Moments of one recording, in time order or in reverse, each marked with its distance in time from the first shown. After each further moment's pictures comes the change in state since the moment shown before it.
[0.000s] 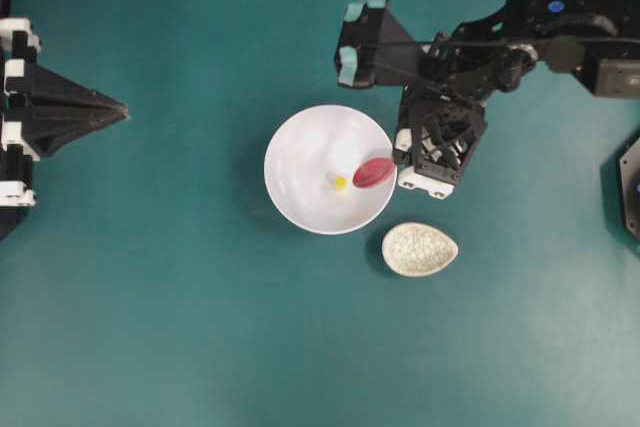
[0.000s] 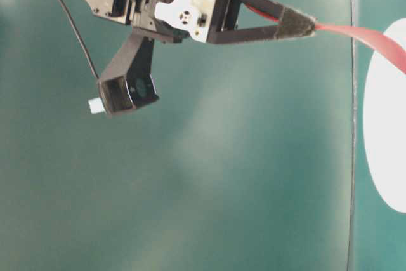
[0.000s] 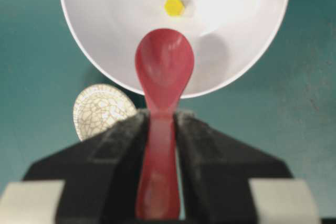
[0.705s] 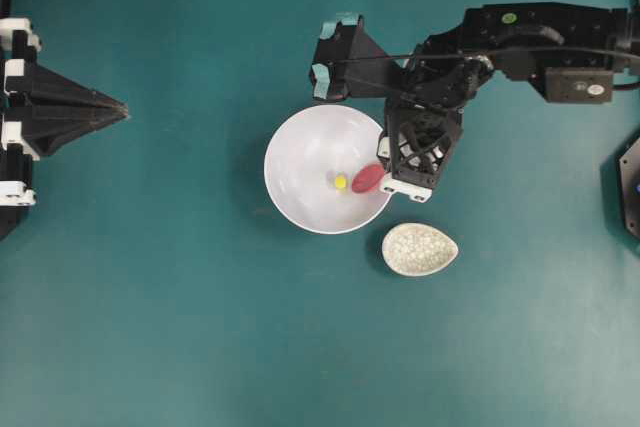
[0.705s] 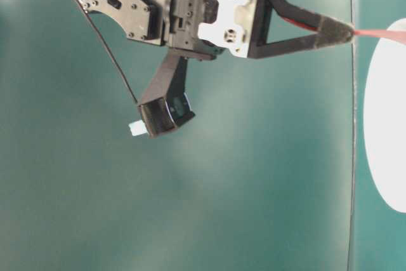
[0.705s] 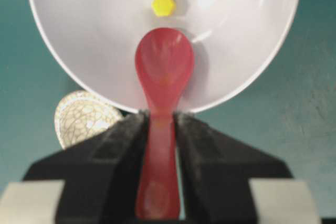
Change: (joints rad) left arm 0.000 0.000 0.000 -0.002 0.000 0.000; right arm -0.002 0.100 -0.020 -0.002 -0.017 -0.009
